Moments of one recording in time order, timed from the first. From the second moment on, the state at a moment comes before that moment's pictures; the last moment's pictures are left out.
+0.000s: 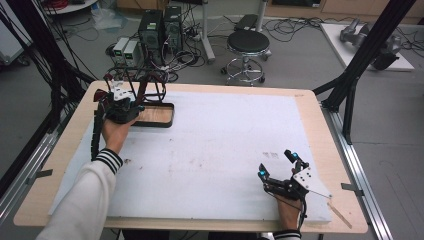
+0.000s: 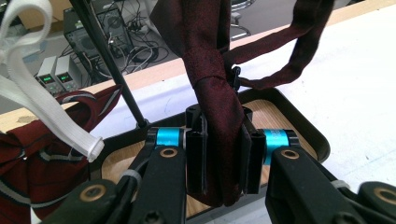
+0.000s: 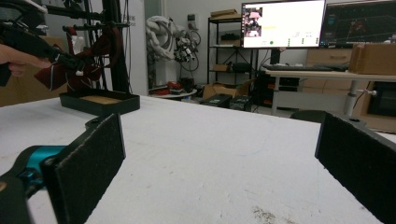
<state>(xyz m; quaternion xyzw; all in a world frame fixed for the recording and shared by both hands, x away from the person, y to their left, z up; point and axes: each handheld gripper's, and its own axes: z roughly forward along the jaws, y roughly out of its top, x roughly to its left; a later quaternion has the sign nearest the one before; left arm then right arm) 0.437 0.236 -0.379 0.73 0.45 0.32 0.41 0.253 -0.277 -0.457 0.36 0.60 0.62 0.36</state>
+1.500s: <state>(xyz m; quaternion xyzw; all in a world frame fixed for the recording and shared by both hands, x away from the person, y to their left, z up) 0.306 0.286 -0.417 0.66 0.27 0.33 0.61 0.252 -0.275 -0.457 0.36 0.60 0.62 0.37</state>
